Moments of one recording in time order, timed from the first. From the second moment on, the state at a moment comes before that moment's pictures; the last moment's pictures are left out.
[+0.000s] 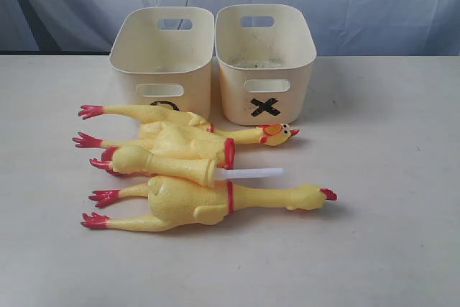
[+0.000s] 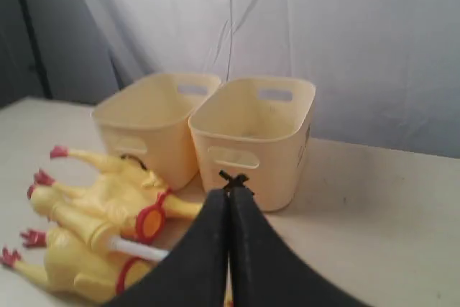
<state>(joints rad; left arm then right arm) 0.06 0.01 0.00 0.23 0.25 -0.13 0.18 0.26 -0.46 0.56 0.51 -0.47</state>
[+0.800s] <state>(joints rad) 0.06 0.01 0.00 0.23 0.25 -0.13 0.46 1.14 -0.89 0.55 0.86 -0.76</state>
